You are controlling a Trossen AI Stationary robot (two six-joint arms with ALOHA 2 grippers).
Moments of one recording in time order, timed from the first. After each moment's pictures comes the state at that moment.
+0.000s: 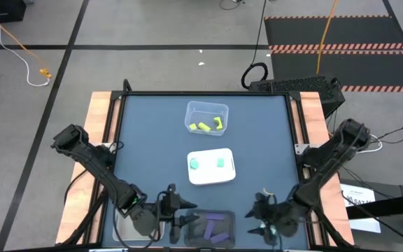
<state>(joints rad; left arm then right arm) -0.74 1.67 1.22 0.02 -0.69 -0.69 0.90 1.48 0.80 -0.05 0.39 0.86</state>
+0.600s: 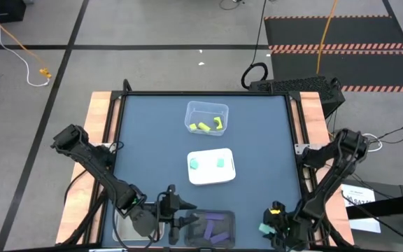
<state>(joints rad) -0.74 1.67 1.22 0.02 -0.68 -0.68 1.08 1.61 0.80 -0.26 0.31 1.37</state>
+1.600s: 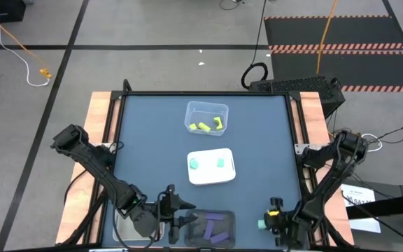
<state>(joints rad) -0.74 1.67 1.22 -0.03 -0.68 -0.73 1.08 1.64 0.80 -0.36 0.34 1.10</state>
